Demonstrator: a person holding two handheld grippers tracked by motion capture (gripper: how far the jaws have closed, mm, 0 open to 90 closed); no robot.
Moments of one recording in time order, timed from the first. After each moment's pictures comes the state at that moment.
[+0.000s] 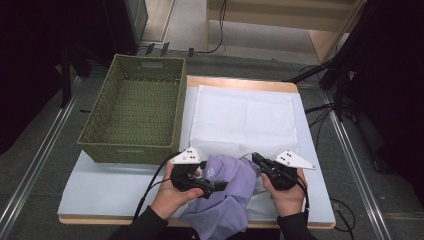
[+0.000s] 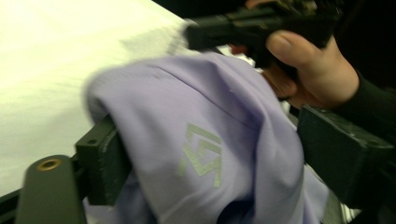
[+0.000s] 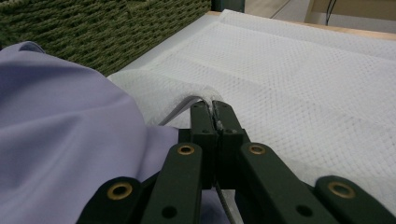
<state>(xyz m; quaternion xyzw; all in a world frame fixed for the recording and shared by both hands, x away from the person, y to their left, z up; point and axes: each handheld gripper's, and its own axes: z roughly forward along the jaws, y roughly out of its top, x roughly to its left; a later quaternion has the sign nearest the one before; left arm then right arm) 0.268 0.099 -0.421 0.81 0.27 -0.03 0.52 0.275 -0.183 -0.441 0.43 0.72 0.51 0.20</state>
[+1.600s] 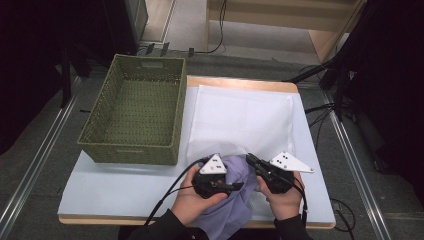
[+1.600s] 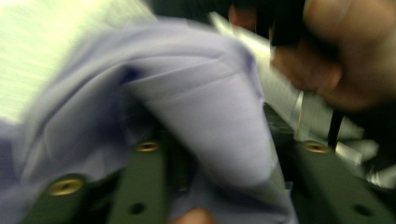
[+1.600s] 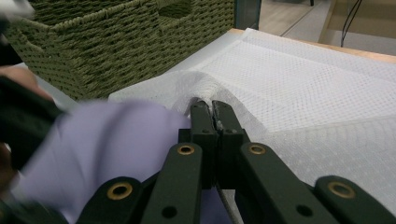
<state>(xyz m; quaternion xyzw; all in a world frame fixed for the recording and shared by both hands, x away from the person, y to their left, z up) 0.261 0.044 -0.439 0.85 0.25 0.01 0.47 0.263 -0.168 -0.425 0.39 0.73 0.53 0.20</state>
